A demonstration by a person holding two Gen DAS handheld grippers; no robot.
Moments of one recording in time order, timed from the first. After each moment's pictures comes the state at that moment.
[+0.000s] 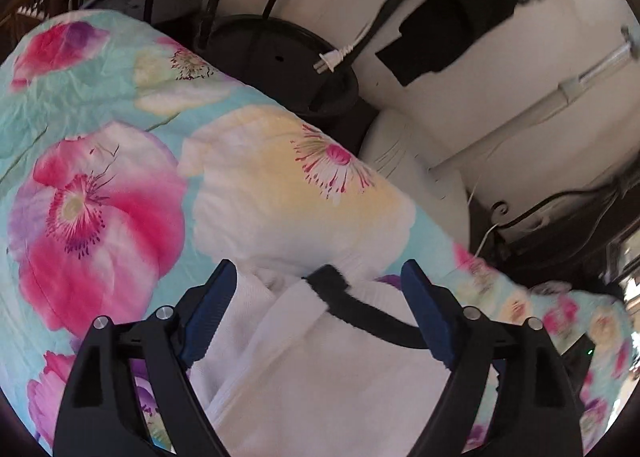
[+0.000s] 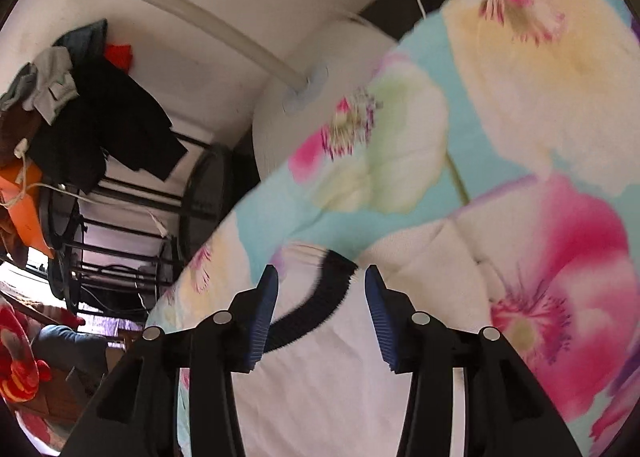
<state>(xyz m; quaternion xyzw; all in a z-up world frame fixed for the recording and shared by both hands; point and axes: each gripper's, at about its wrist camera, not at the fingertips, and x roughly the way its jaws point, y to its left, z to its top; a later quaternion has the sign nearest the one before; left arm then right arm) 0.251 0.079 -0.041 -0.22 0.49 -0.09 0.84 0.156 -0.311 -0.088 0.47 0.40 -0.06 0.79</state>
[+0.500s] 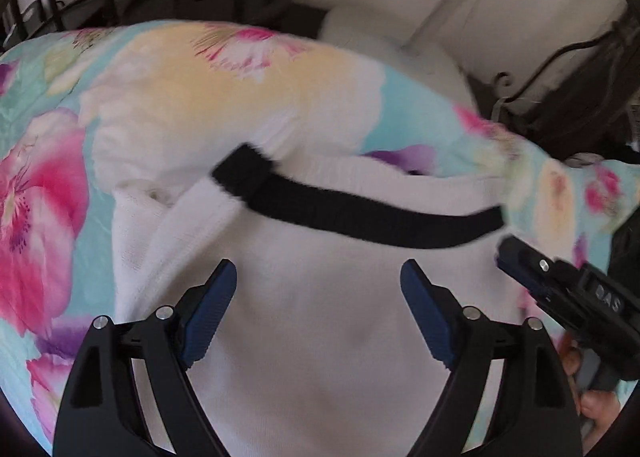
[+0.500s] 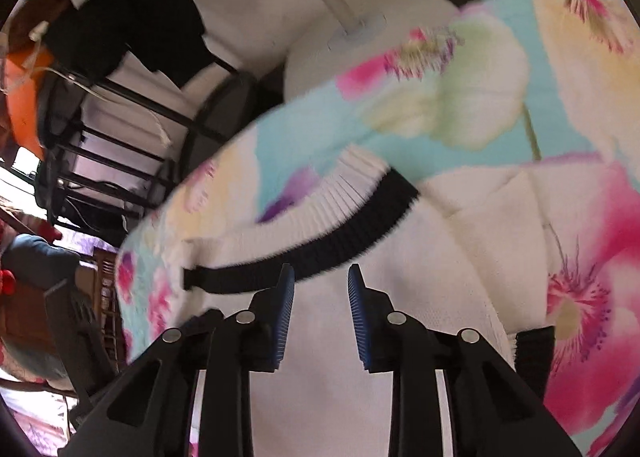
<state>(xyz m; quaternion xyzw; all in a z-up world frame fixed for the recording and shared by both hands) 0.239 -0.008 -0.107 -0.04 0.57 -0.15 0.81 0.175 -0.250 -0.117 0.37 0.48 0.01 0.80</state>
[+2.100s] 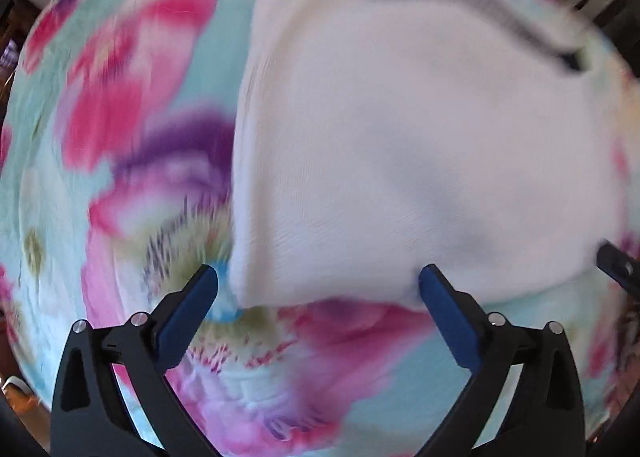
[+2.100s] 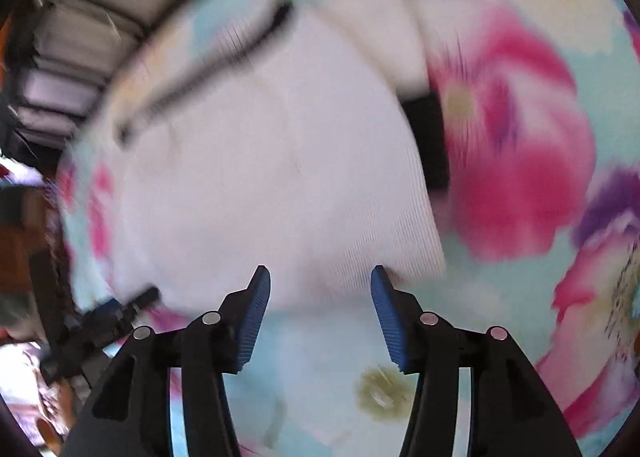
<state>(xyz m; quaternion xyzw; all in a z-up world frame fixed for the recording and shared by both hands) 0.145 0.057 -0.141 0.08 0.69 -0.04 0.72 0.055 -0.229 -0.141 0.29 0.64 -0.03 0.71</state>
